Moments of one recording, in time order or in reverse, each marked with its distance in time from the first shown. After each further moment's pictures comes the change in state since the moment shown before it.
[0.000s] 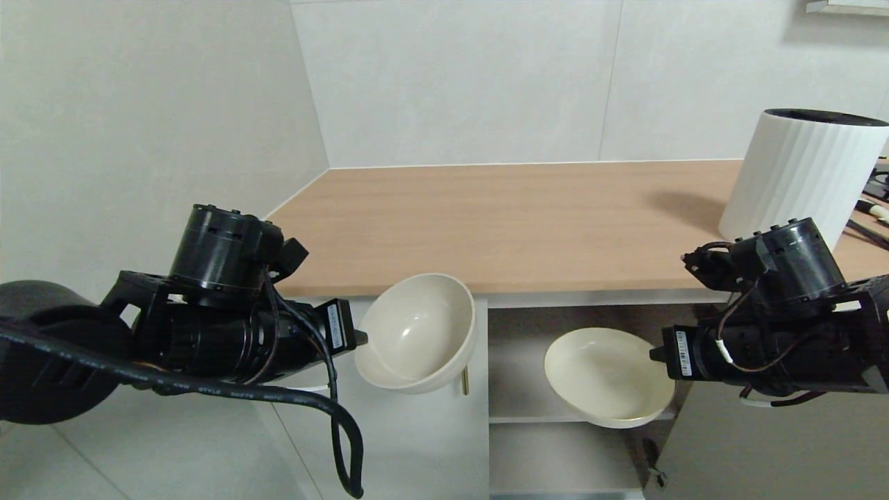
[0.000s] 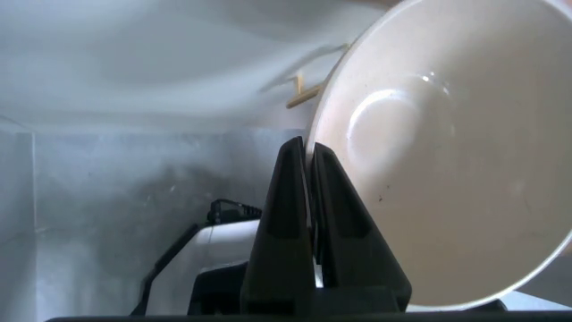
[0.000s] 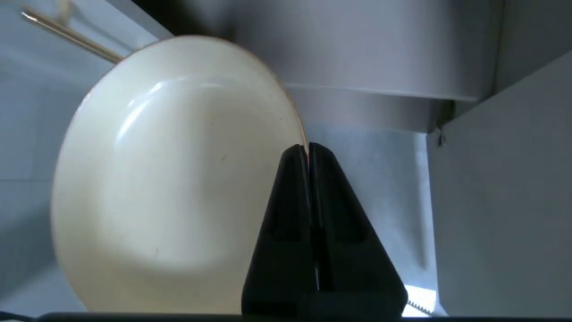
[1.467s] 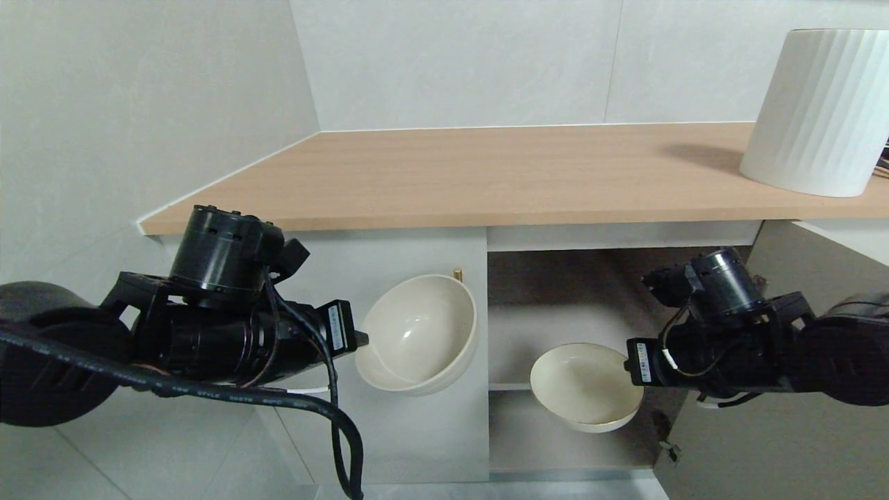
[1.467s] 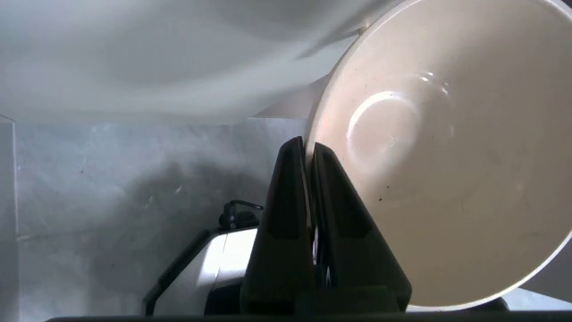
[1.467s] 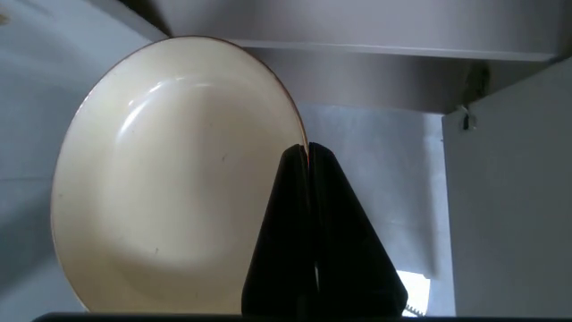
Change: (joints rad) left arm -0.006 -0.003 0.003 0.001 -0.001 0.002; right arm -0.005 0.190 -0.008 -0.118 -0.006 0.003
